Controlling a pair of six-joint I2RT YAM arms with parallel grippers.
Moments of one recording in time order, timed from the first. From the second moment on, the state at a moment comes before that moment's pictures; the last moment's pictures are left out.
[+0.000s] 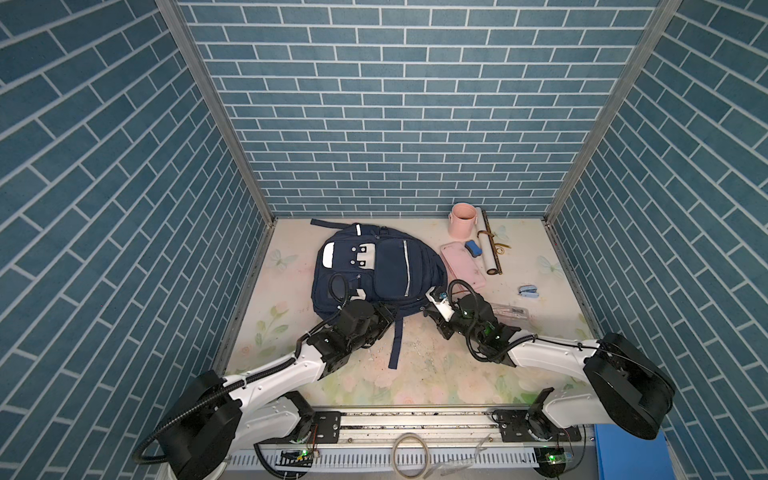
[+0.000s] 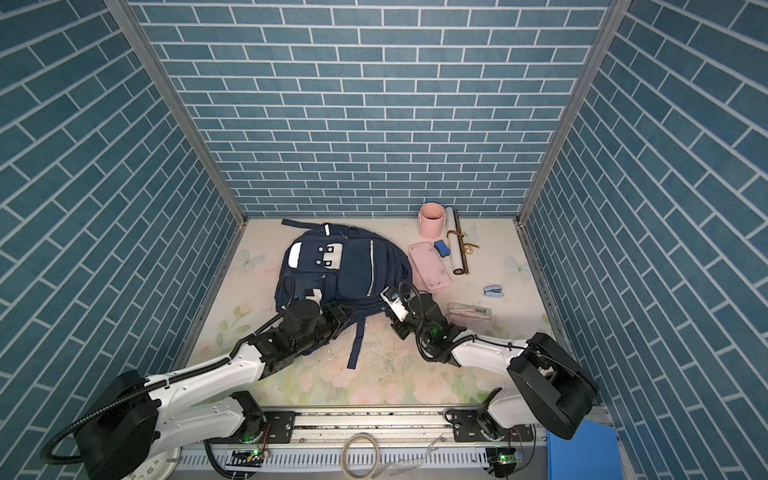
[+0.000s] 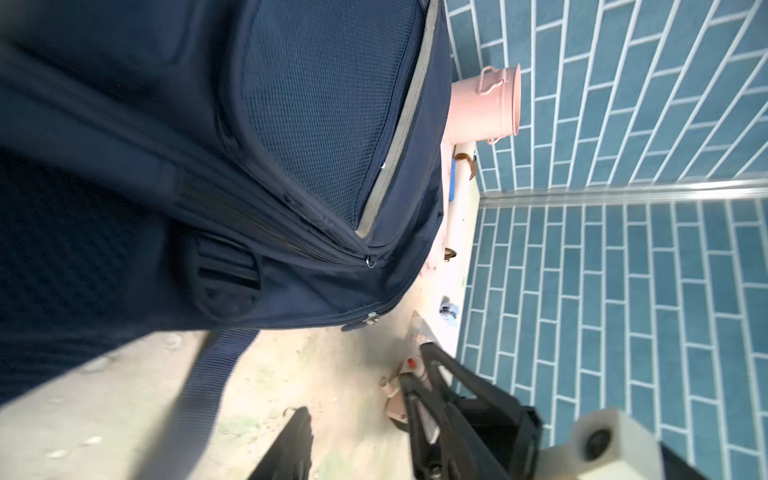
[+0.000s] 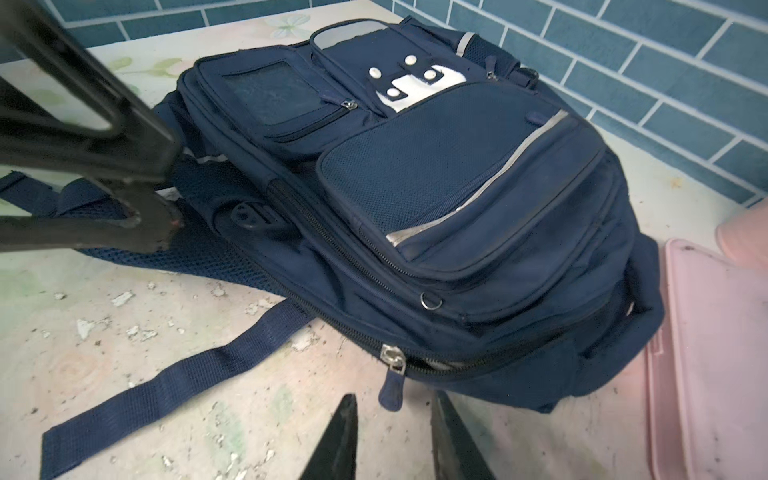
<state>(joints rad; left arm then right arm) -0.80 1.17 0.47 0.22 -0.07 -1.49 0.80 1.38 0.49 0.40 -0.09 -0.14</state>
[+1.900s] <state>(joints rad) -0.87 1.64 0.55 0.67 -0.22 -1.75 0.68 1.60 0.47 0.63 -0.34 -0.19</state>
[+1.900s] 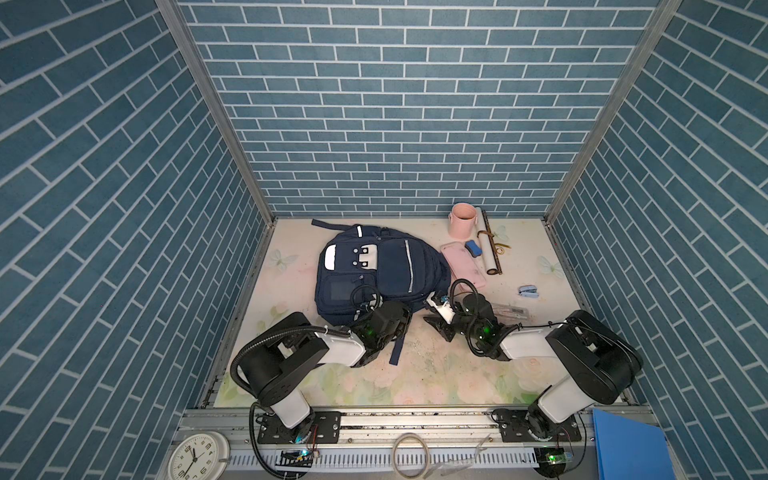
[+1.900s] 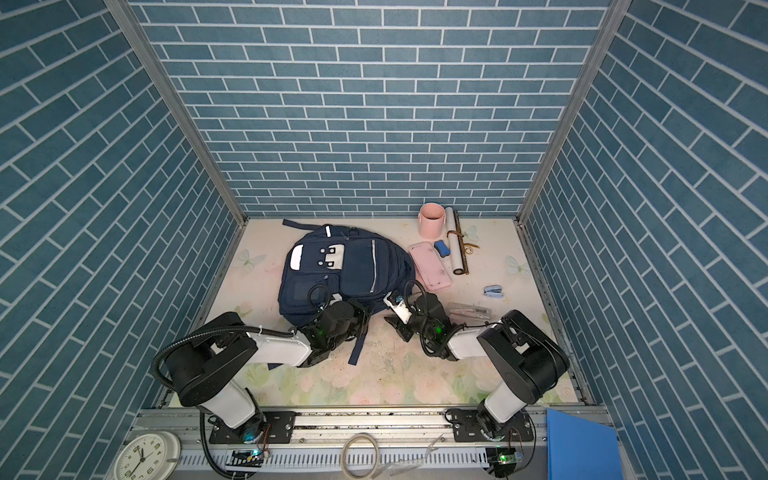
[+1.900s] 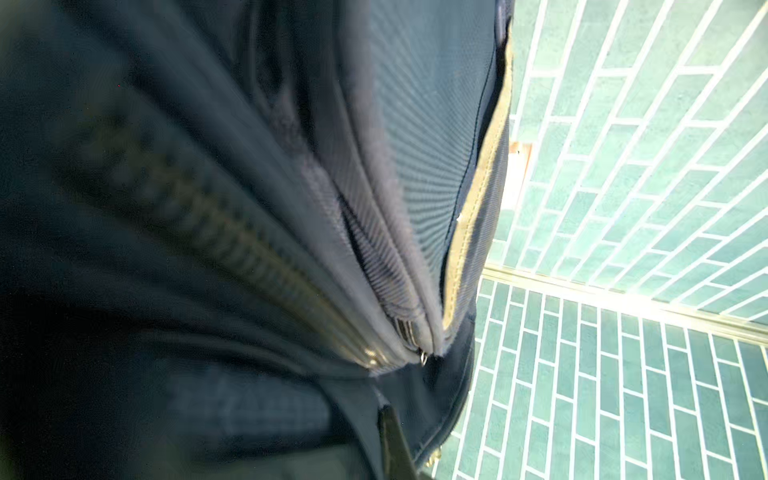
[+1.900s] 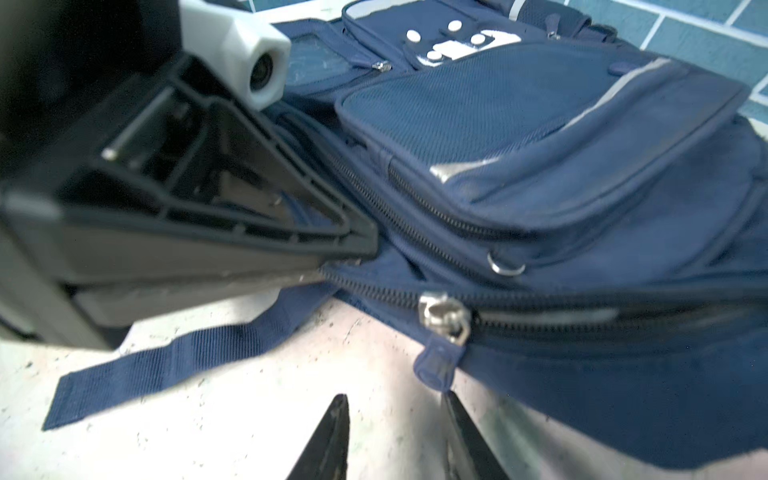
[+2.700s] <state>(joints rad) -0.88 1.62 0.56 0.65 -0.24 -1.76 0.68 1.59 0.45 0.73 -0.26 -0.19</state>
